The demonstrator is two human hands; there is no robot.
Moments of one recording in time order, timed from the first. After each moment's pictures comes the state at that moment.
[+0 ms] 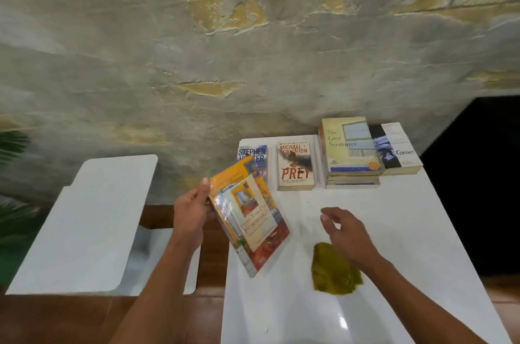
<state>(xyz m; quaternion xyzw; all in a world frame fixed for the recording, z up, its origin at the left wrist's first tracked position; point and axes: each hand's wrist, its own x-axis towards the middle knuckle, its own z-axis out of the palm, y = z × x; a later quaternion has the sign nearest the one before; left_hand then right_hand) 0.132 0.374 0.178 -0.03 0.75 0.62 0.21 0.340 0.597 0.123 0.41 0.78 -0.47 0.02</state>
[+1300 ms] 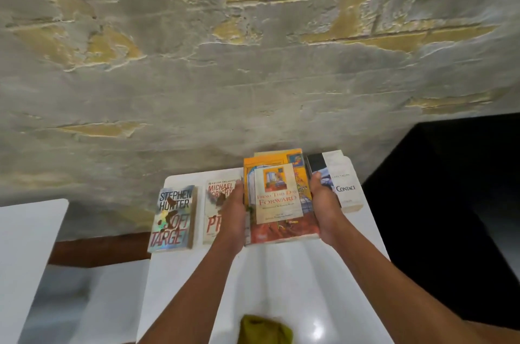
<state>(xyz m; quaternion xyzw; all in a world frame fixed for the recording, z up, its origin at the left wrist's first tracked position) 0.158 0.680 0.116 -0.09 0.64 0.64 0.42 0.267 0.812 0.145 0.50 0.43 -0.75 -0.09</state>
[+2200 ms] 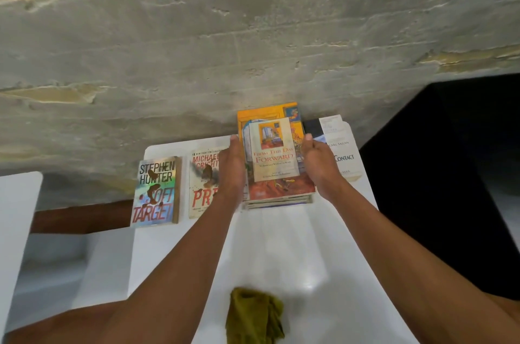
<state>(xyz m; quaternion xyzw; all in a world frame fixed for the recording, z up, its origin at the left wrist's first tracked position) 0.124 0.726 0.040 -0.08 0.73 0.60 0.32 0.244 0.856 0.096 0.52 0.68 -0.52 -0.04</state>
